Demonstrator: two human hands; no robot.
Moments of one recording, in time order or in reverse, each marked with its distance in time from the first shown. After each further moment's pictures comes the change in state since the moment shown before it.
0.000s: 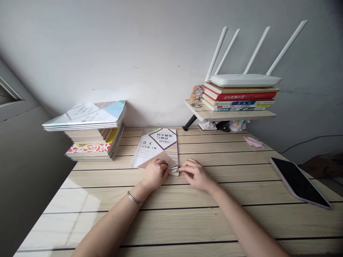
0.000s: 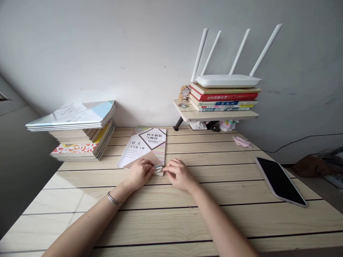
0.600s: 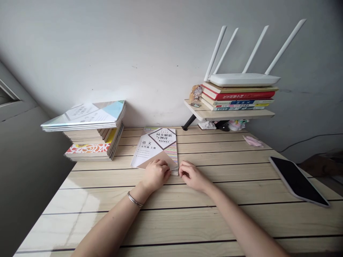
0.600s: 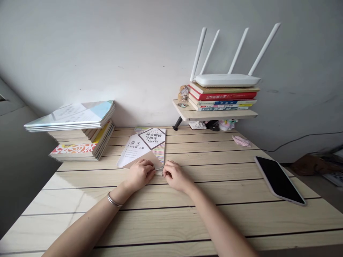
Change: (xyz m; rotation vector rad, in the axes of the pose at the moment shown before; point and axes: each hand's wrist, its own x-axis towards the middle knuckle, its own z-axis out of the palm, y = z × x) left_hand -0.001 0.003 0.001 0.096 -0.032 0.035; right_hand 0.003 -0.007 0.009 0.157 -0.097 0.194
